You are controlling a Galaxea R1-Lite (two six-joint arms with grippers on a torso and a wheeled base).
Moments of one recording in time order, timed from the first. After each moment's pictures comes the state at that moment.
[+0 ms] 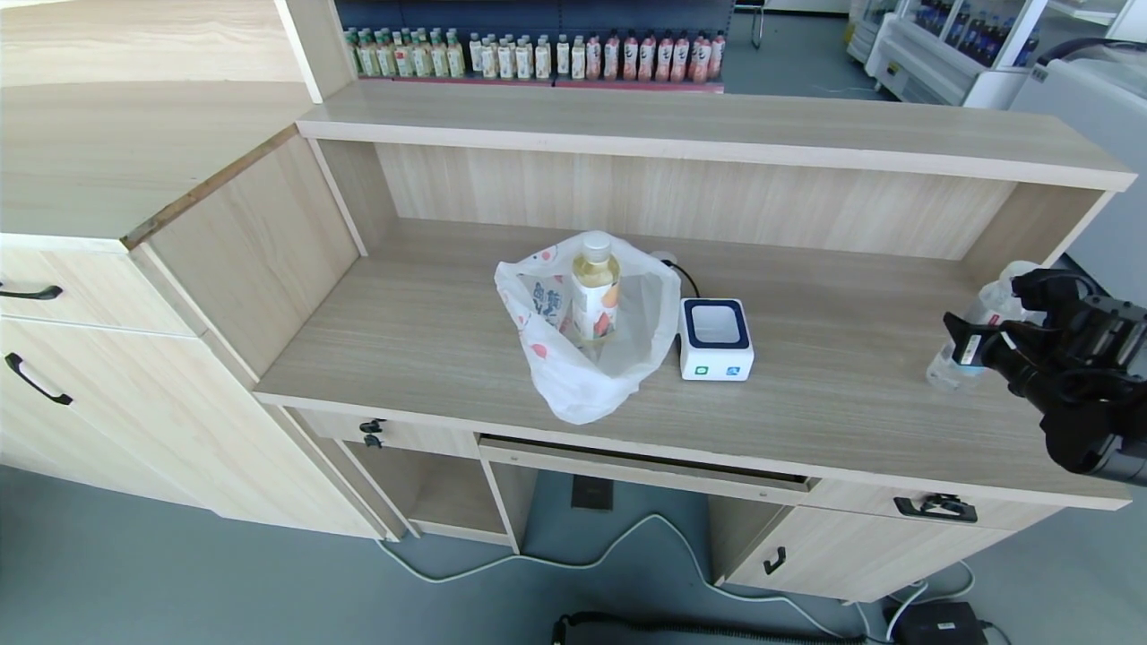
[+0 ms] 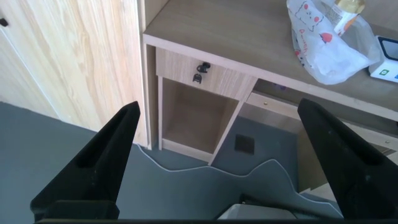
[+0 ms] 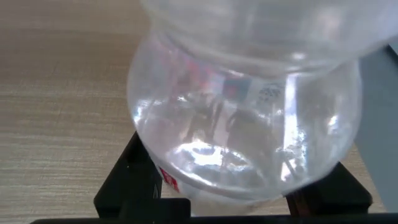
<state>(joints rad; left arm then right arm) 0.00 0.00 0.00 -0.05 0.05 -0.18 -0.33 2.20 -1.03 -1.21 0.12 -0.10</state>
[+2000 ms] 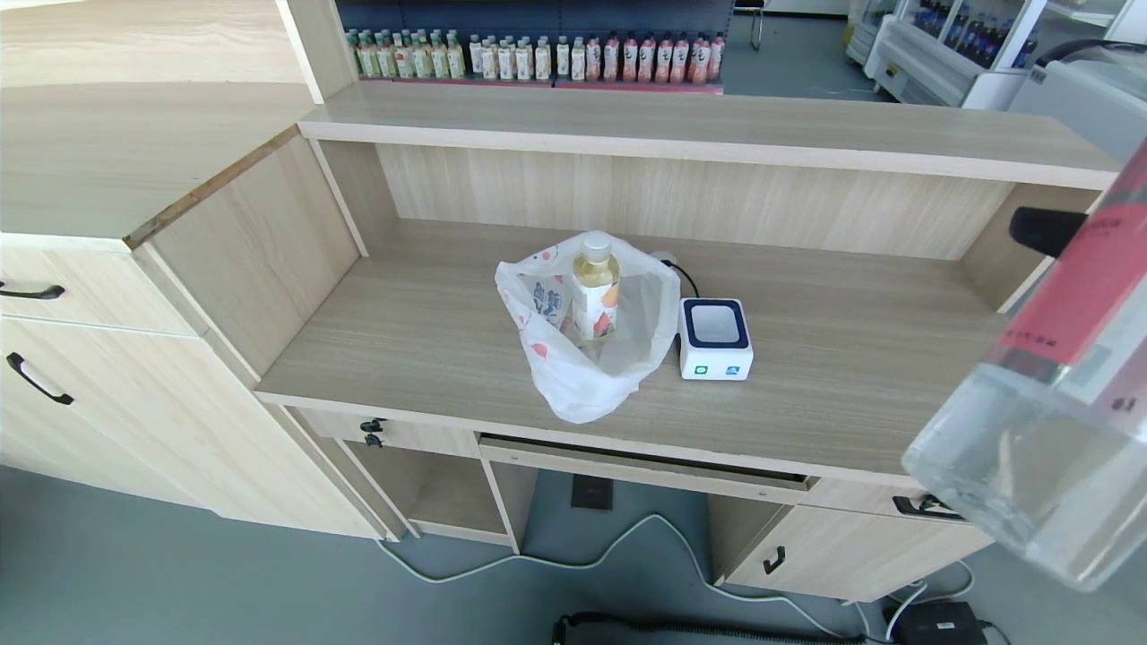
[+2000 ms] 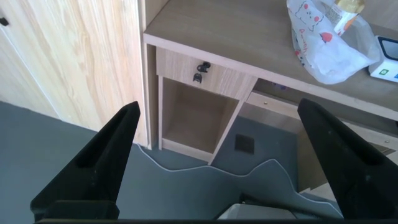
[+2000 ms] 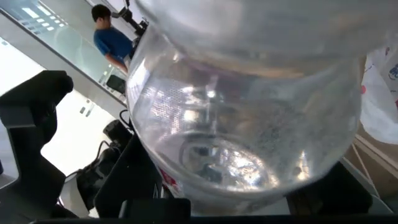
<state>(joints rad) 0.00 0.00 0.00 -0.05 0.05 -0.18 0.43 1.06 -0.84 -0.44 0.80 0.49</state>
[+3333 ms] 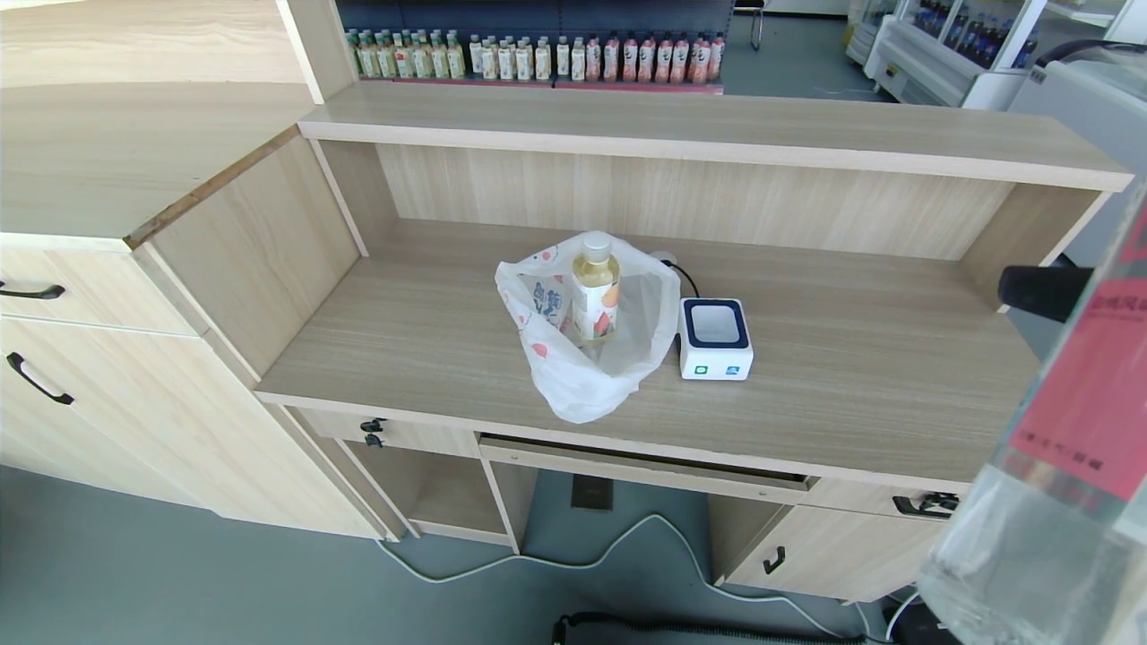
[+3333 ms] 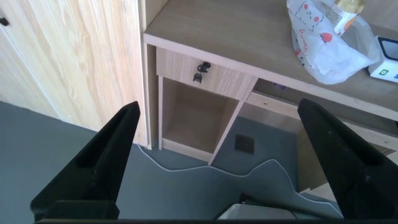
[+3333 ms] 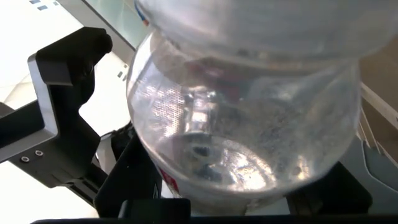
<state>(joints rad) 0.00 0.00 0.00 -0.05 0.05 -0.18 0.51 1.09 -0.84 -0.44 0.93 0.47</state>
